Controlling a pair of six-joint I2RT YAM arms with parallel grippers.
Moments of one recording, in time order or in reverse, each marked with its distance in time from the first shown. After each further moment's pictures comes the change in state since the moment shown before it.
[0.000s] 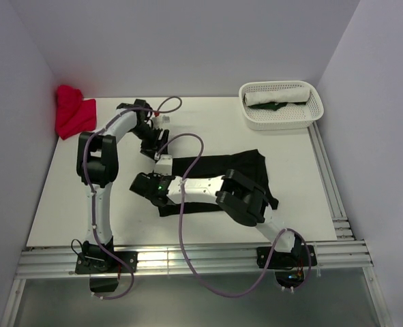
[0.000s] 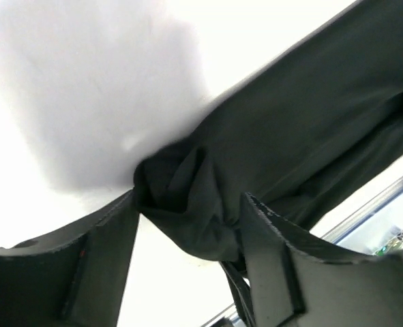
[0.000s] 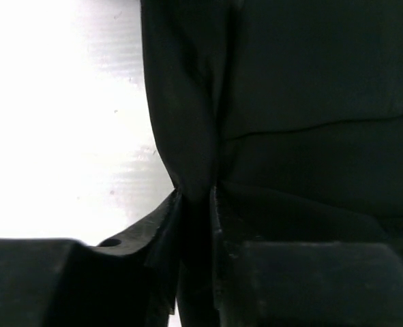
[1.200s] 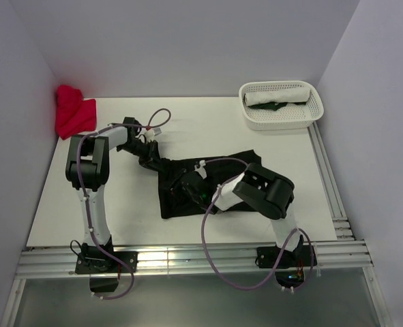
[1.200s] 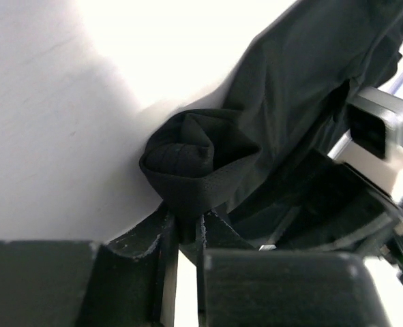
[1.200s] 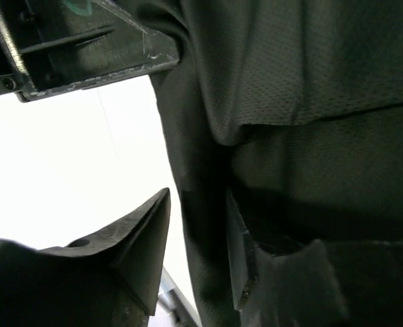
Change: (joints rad) left arm 0.089 -0.095 -0.369 0.297 0.303 -0.086; right arm -0.203 -0.230 -0.874 1.308 -0.584 0.463
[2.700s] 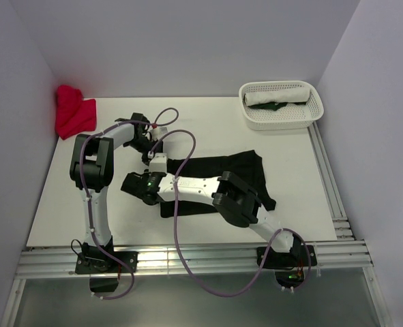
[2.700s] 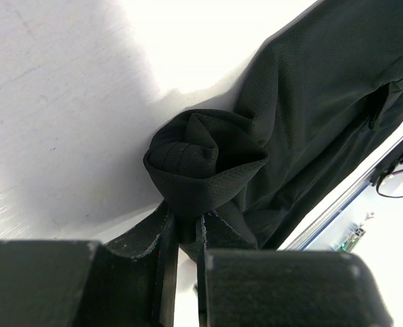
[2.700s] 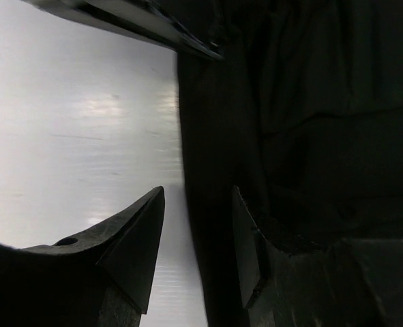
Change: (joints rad) left arm -0.072 0.000 0.085 -0.074 -0.166 -0.003; right arm 0.219 0.275 1.068 -1.566 0.598 -0.401
